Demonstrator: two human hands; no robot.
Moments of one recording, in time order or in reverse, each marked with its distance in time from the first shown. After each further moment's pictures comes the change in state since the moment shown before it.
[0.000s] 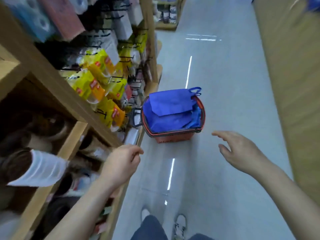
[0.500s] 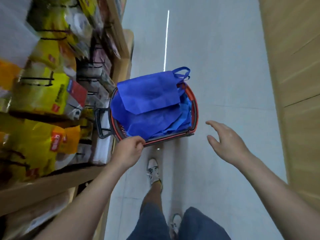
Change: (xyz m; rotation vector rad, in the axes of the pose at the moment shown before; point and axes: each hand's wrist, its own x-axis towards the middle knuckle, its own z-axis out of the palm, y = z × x) left_hand 0.315 -0.029 0.164 -0.118 -0.329 -0.085; right_hand 0.239 0.127 0.094 0.071 -0.083 0.308
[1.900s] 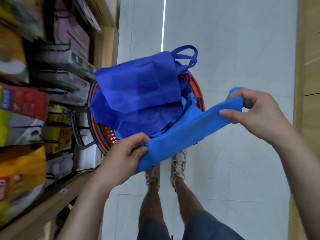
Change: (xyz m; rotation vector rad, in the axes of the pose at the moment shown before) left_hand 0.116 0.036 -0.015 -0.460 -0.228 0.071; right_hand 0.185 0.021 -0.043 0.449 -0.035 0.099
